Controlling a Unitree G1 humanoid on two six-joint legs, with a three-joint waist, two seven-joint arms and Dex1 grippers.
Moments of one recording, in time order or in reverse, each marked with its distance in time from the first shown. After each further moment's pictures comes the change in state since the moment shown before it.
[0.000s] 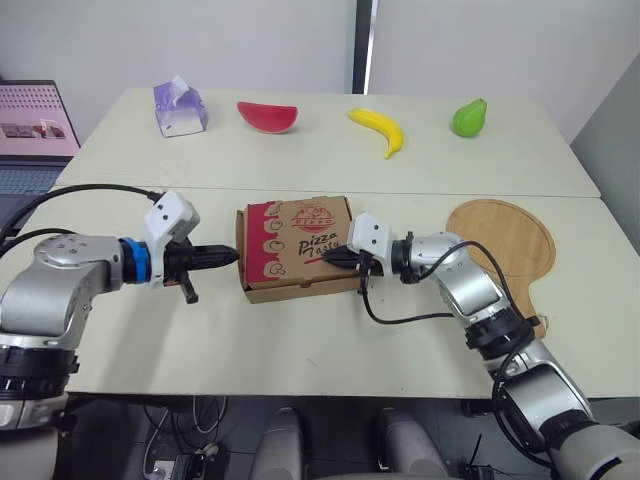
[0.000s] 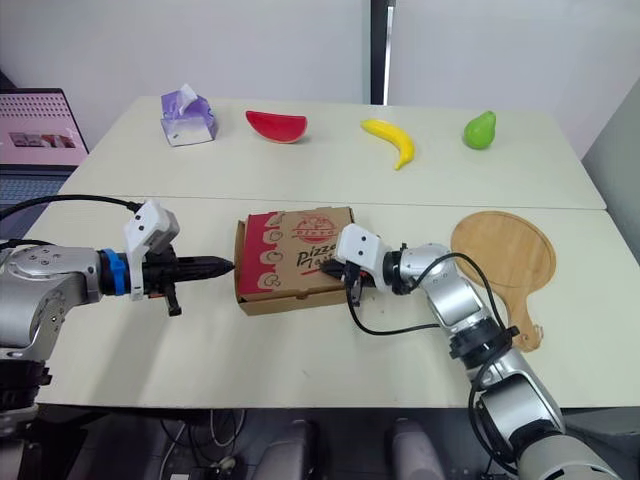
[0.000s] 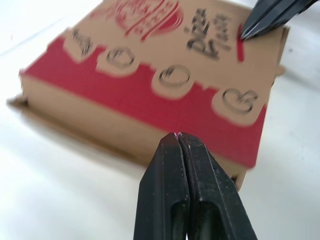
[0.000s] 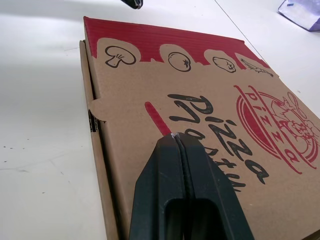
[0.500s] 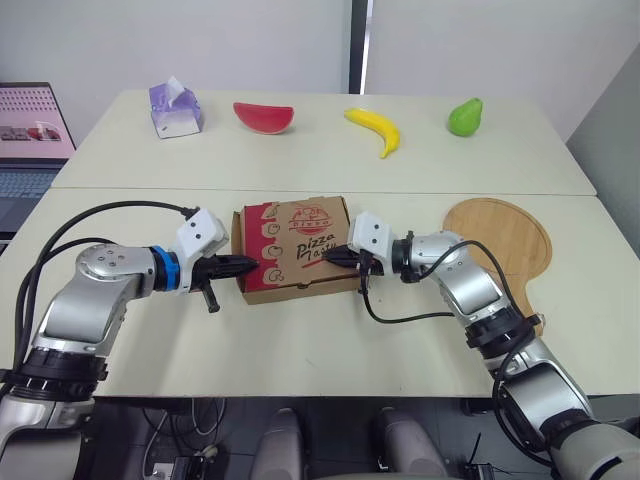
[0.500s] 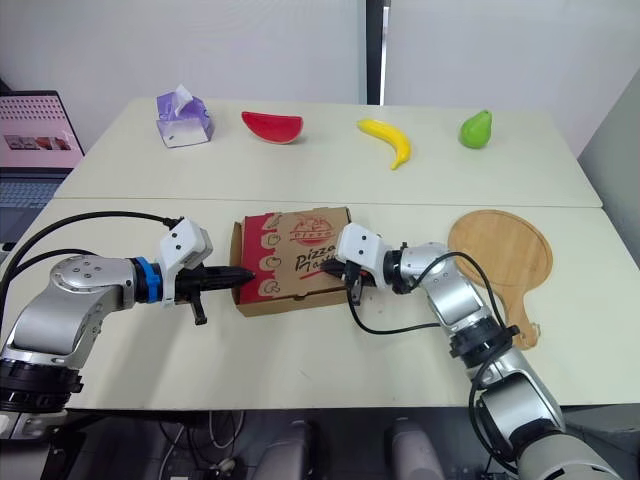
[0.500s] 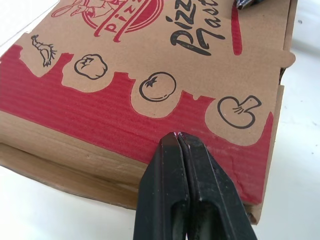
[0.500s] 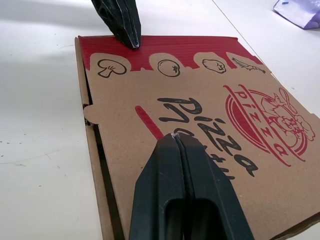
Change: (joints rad) left arm 0.042 -0.038 -0.101 0.039 0.122 -0.178 0.022; right arm 0.005 -0.005 0.001 0.000 -0.006 -0.002 0.000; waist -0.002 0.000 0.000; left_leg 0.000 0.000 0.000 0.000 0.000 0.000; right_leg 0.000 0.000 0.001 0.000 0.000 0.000
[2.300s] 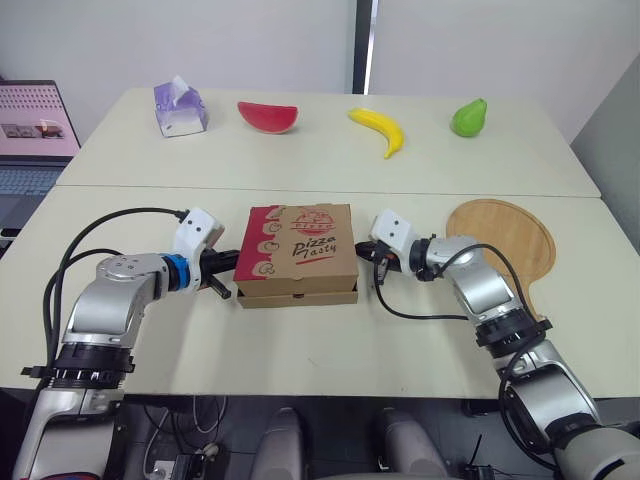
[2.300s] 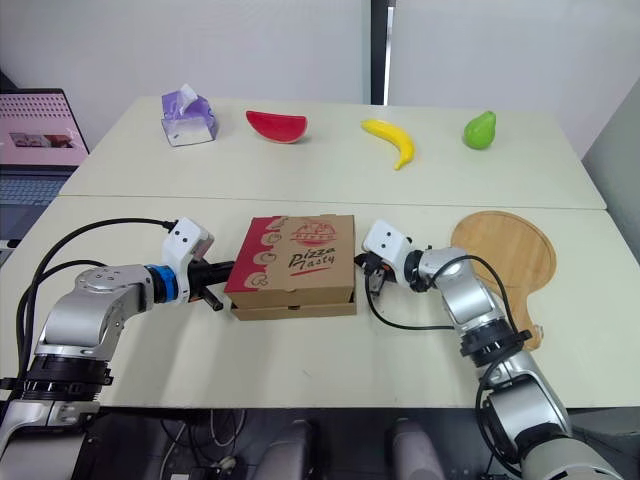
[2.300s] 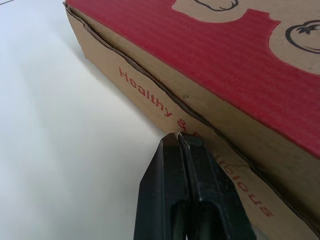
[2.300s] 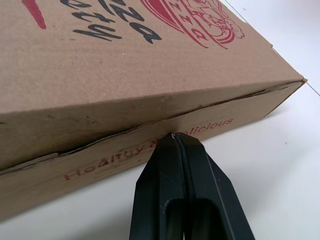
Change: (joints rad) left arm -0.057 -0.146 0.040 0.135 0.034 0.144 0.188; right arm 0.033 -0.028 -0.083 0.045 -0.074 0.092 -0.088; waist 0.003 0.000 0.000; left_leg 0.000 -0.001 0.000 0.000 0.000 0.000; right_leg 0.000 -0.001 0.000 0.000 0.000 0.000
